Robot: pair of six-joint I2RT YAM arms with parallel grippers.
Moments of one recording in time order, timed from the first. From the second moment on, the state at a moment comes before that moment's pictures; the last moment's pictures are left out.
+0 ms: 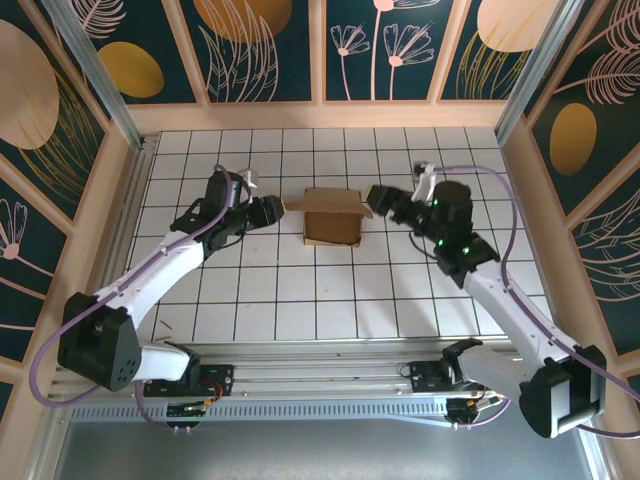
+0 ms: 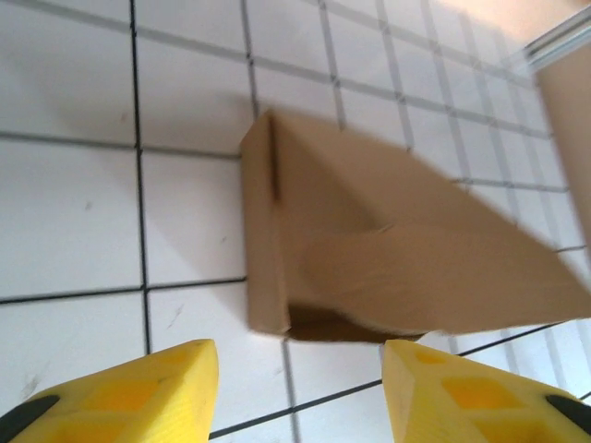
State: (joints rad) left arm -0.41 1.35 1.01 -0.29 0.20 -0.62; right arm 0.36 1.07 0.85 -0.04 -0.33 0.65
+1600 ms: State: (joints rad) left arm -0.40 1.90 1.12 -0.21 0.26 -0.51; right arm 0.35 1.70 0.92 -0.06 -0.26 0.47
